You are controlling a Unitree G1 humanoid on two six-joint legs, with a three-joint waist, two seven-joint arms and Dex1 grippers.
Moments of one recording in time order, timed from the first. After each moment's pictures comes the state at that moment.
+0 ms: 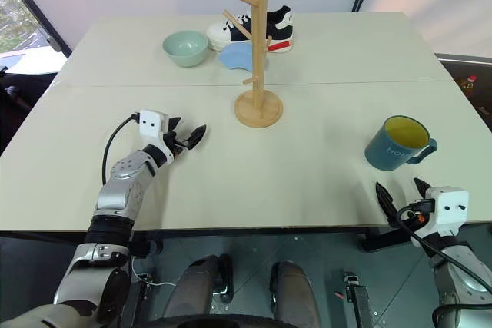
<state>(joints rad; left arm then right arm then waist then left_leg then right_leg) -0.45 0.25 0.09 0.31 -0.23 0.19 -0.45 0.31 -0.45 -0.52 -0.14 0.42 0.10 0.54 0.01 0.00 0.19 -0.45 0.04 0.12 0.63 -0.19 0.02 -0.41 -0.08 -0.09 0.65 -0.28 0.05</state>
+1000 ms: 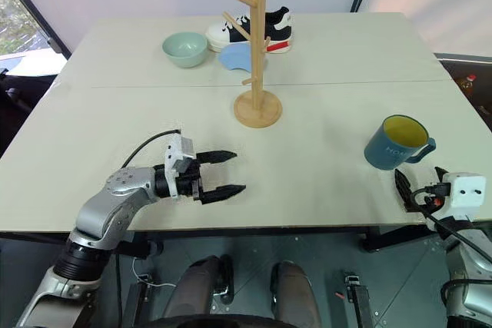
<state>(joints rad) -0.28 0.44 -0.18 -0.24 -0.46 0.43 -0.99 0.14 -0.54 -0.56 0.09 0.38 0.04 0.50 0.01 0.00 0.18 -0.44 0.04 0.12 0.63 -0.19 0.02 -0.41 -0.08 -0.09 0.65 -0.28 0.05</state>
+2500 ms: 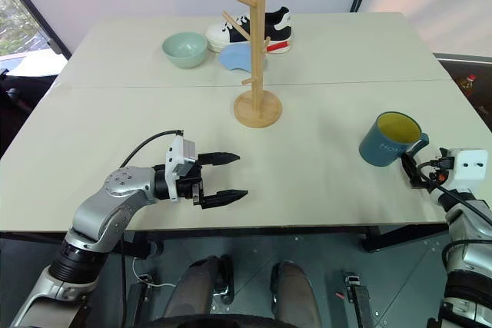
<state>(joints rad) -0.27 0.47 -0.18 -0.28 -0.46 0.43 -0.98 -0.13 -0.64 -0.53 0.45 0.33 -0.02 0.56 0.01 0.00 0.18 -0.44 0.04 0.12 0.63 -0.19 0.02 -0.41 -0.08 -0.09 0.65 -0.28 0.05</state>
